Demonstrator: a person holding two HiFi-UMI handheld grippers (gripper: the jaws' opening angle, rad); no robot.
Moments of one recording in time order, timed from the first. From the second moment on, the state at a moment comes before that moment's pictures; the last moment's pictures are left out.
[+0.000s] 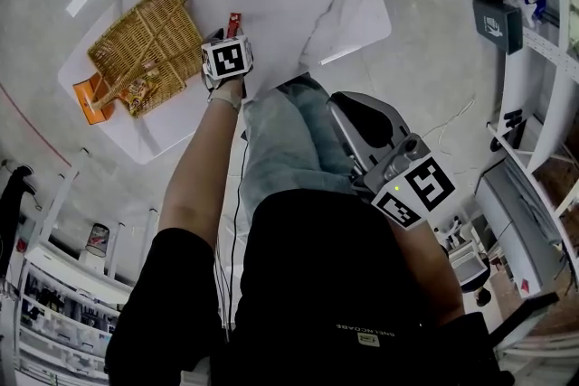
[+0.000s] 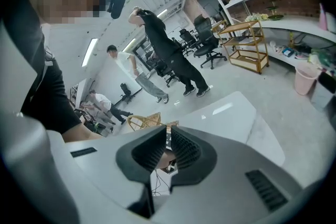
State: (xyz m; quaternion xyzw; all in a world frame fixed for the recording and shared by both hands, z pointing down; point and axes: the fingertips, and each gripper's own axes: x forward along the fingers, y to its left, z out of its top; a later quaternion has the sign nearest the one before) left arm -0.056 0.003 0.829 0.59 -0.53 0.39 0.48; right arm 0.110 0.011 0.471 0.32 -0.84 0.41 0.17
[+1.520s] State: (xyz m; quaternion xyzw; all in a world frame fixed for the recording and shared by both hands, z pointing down) left arm -0.038 -0.026 0.855 0.60 -0.48 0.47 0.43; right arm 0.121 0.004 0.492 0.35 -0.82 0.43 0.17
